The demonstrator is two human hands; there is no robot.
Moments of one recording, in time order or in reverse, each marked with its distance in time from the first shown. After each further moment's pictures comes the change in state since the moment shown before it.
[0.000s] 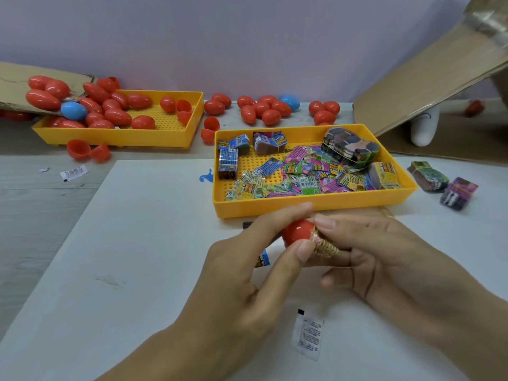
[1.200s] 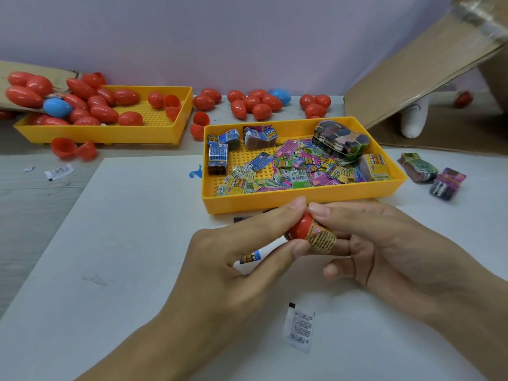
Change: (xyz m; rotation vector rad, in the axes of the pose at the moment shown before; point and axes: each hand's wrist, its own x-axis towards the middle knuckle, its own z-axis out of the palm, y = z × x) left_hand 0.005 -0.004 -0.001 -0.047 -0.017 -0.005; right_hand -0.001 -0.007 -0.007 -0.043 0.039 0.040
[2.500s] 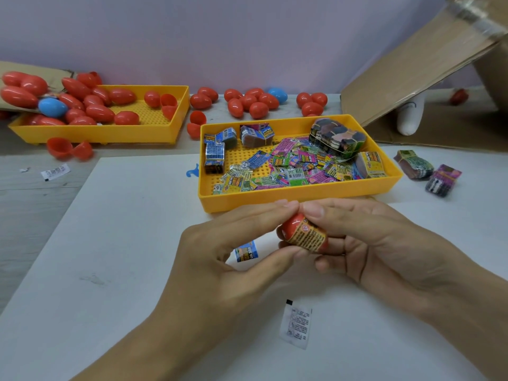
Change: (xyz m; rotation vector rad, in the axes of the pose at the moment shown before) left_hand 0.001 -0.005 -0.005 0.013 0.025 0.042; right_hand 0.003 0.002 0.001 -0.001 0.055 0.019
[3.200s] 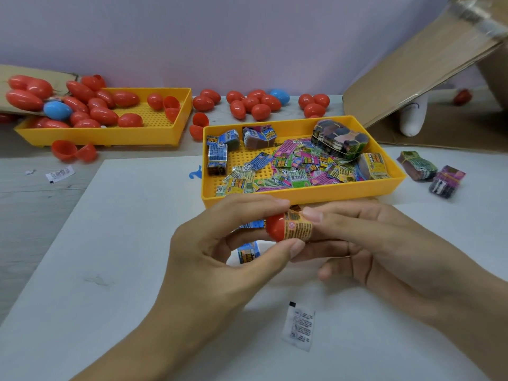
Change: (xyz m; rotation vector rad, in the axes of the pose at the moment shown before) left_hand 0.001 -0.004 -0.001 -0.203 0.065 -0.016; right_hand -0.005 0.000 0.004 -0.060 -0.021 -0.028
